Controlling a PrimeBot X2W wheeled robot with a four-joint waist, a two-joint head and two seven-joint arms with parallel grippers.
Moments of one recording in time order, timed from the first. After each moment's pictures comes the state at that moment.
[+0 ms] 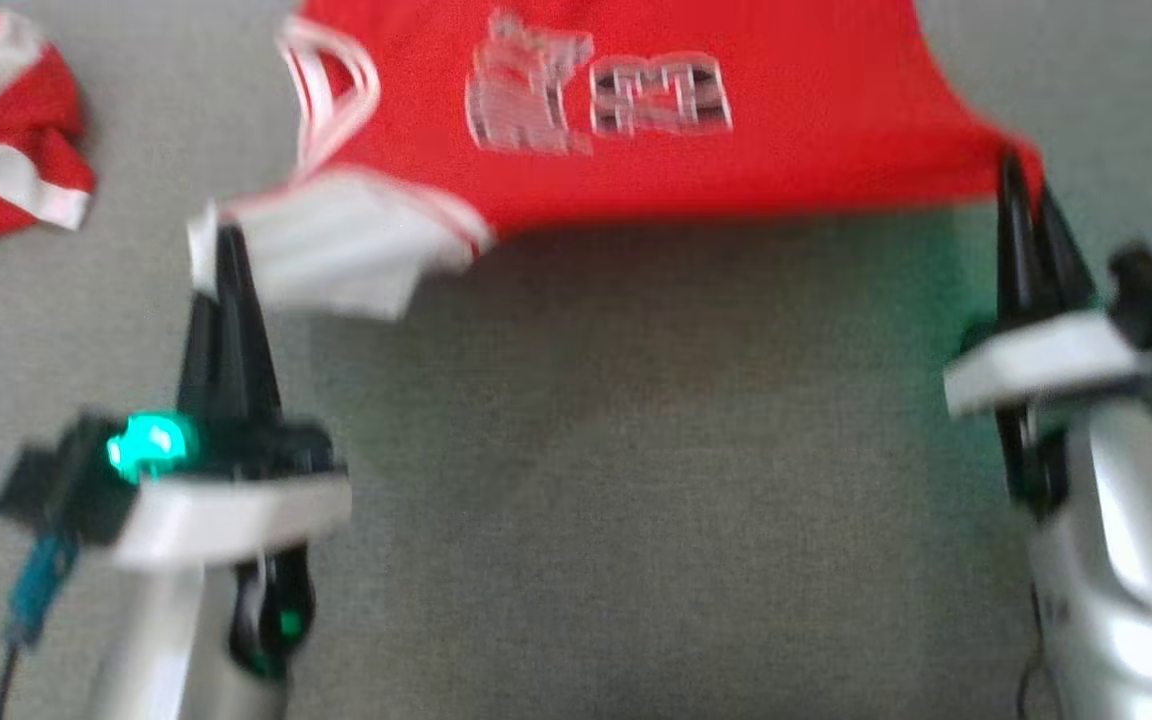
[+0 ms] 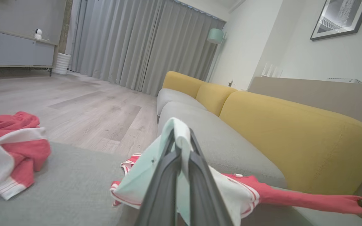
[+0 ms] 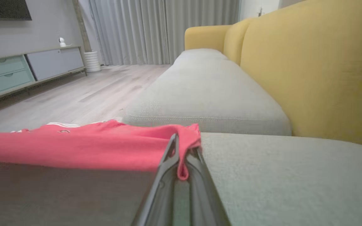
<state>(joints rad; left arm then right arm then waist) -0.25 0.12 -0.17 0.00 -0.48 -0.07 -0.25 -0.46 -0.09 -0.03 0.43 0.06 0.12 -0.22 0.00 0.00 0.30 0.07</state>
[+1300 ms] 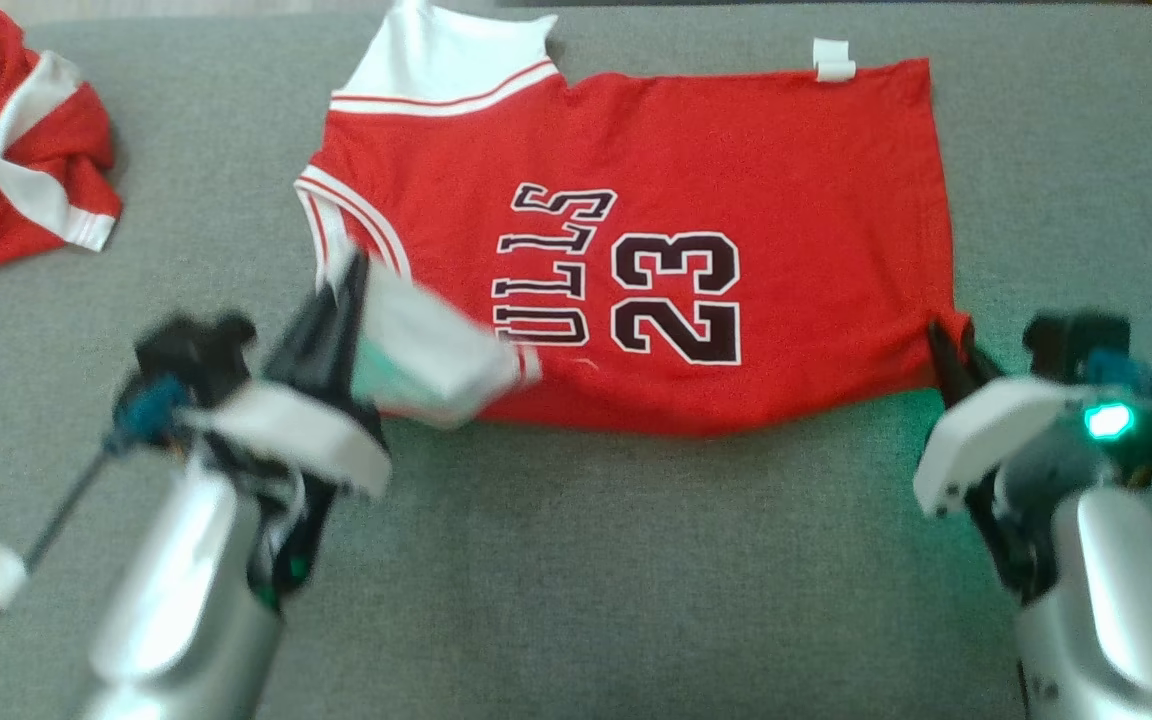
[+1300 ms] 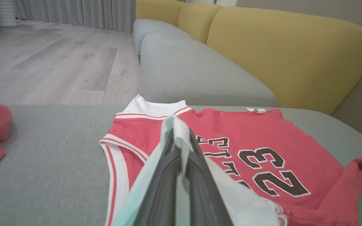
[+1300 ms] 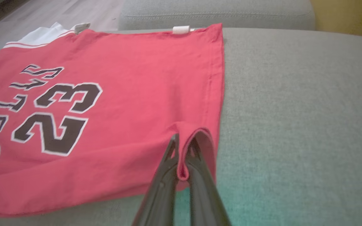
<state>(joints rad) -0.34 0.21 -0.33 0.20 -0.47 -0.10 0.04 -0.22 -0.05 -0.03 0.22 0.07 0.12 0.32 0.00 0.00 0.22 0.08</state>
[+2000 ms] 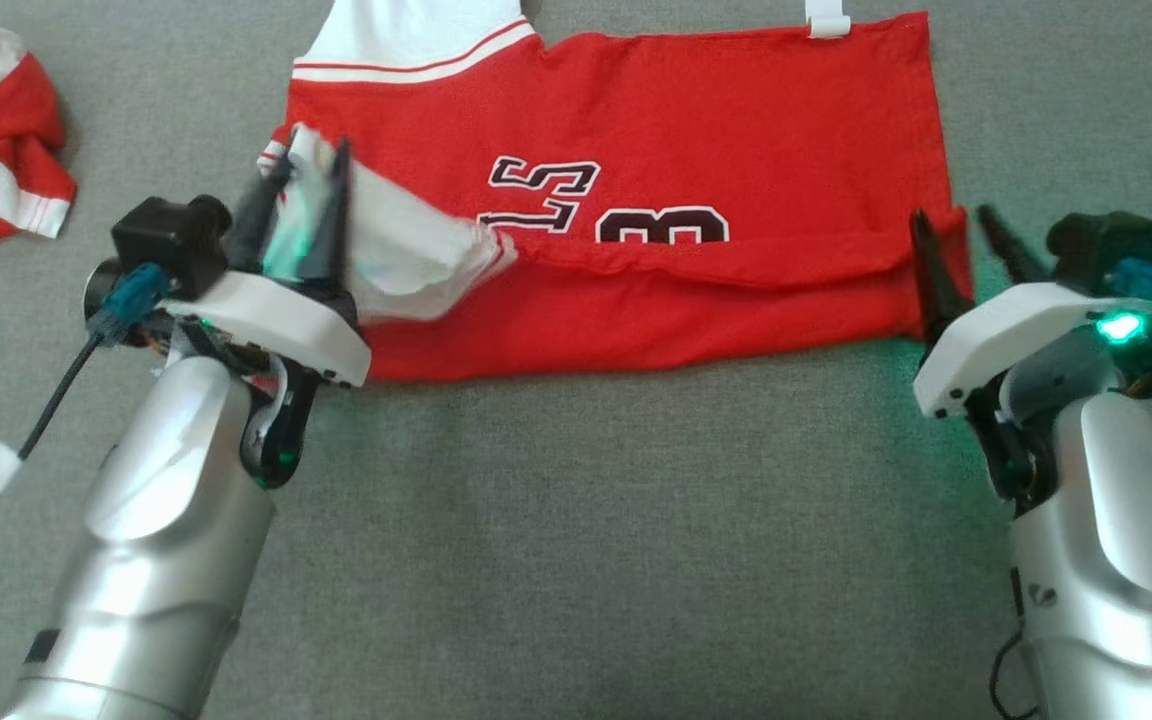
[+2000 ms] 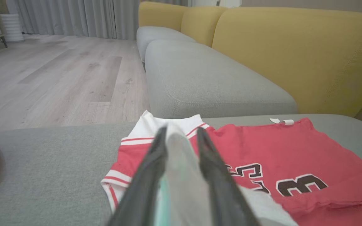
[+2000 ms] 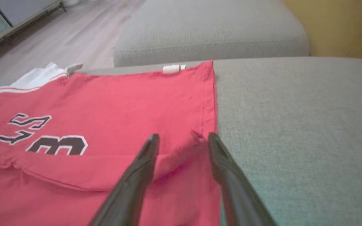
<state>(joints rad) -0.67 0.20 -0.39 0.57 -0.48 -0.12 -0.11 -0.44 -0.05 -0.04 0.36 0.11 0.12 0.23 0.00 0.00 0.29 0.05</state>
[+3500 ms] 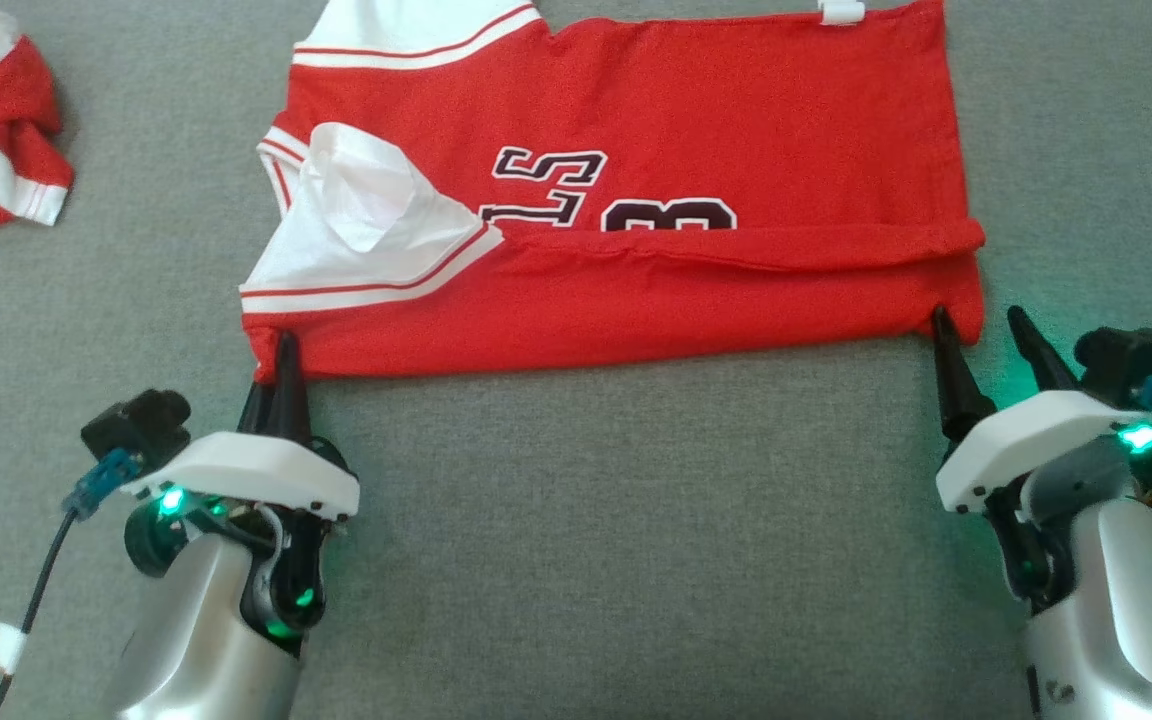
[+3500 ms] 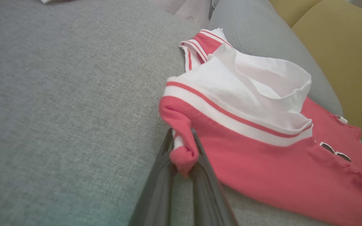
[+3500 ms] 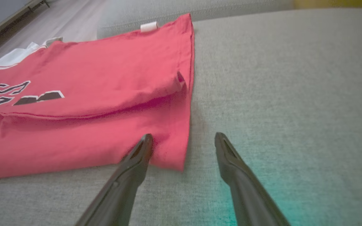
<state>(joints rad) -0.35 0.14 -0.25 0.45 -0.78 0.04 -0.03 -0.24 -0.05 -0.08 0.27 0.15 0.12 0.17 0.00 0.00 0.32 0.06</state>
